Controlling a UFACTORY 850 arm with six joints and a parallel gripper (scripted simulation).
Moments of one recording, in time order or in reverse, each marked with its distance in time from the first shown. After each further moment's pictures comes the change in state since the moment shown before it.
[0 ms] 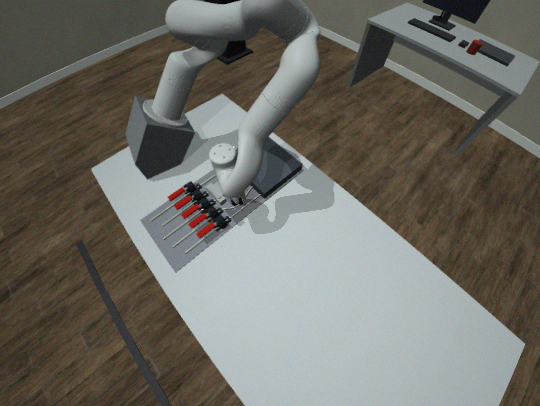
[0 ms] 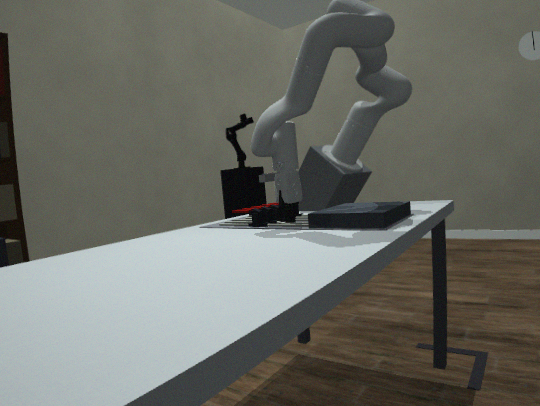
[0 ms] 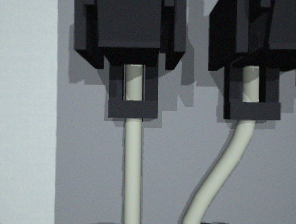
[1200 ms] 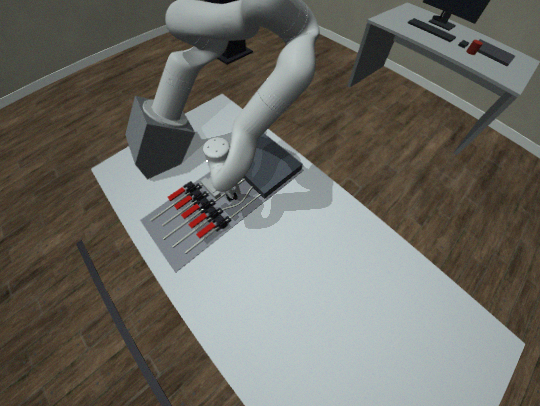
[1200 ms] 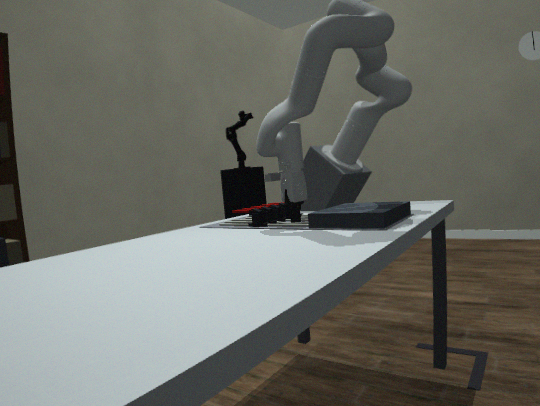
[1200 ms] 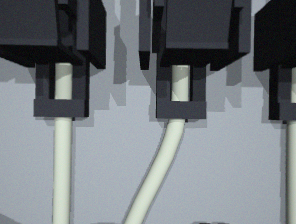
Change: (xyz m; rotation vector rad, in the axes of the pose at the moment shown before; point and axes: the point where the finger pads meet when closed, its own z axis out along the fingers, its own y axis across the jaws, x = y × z) arm 0.000 0.033 0.000 0.000 0.000 0.000
